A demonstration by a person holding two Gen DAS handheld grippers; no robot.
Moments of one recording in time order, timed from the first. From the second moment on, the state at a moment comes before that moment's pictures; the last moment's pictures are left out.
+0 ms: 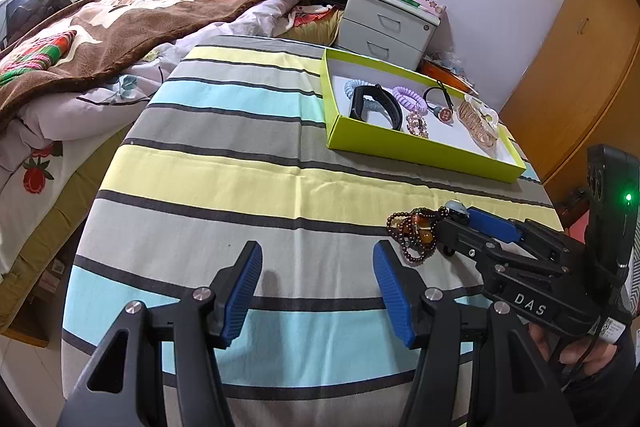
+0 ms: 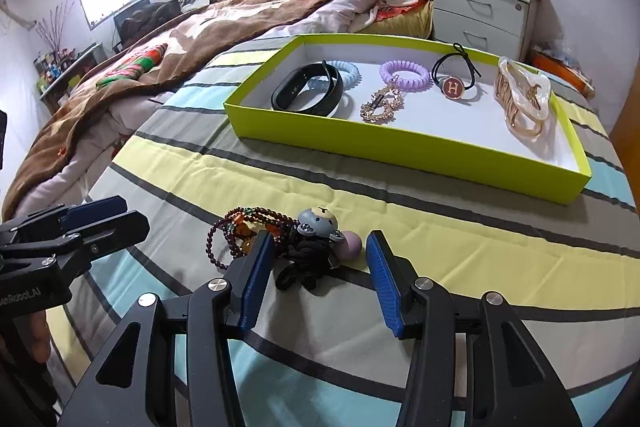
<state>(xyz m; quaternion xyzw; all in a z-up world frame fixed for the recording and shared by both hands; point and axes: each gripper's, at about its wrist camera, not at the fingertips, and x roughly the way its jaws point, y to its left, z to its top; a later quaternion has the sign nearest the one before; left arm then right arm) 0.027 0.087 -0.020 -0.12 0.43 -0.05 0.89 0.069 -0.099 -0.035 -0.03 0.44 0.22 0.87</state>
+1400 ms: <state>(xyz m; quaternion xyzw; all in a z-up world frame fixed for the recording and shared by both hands) 0.075 0.006 -0.027 0.03 0.47 -0.10 0.88 0.037 -0.165 -0.010 0.04 0.39 0.20 0.90</state>
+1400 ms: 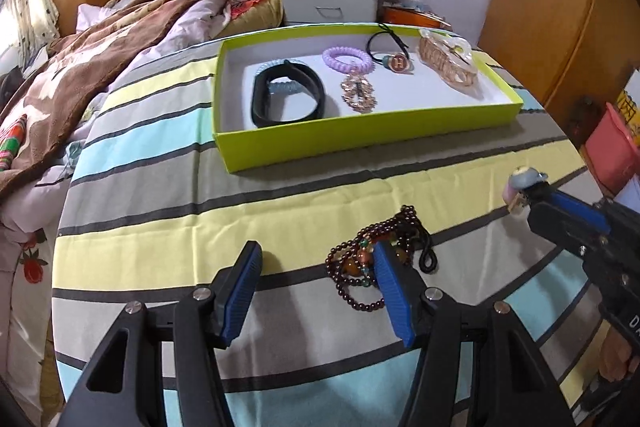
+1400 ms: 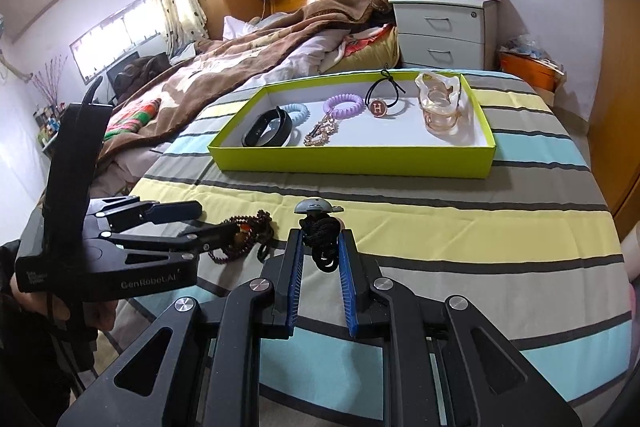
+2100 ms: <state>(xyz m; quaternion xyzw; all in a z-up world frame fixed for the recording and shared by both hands) 0.072 -0.023 -0.026 0.08 0.46 -0.13 0.87 0.034 -0.177 -0.011 0.07 0.38 0.20 0.90</state>
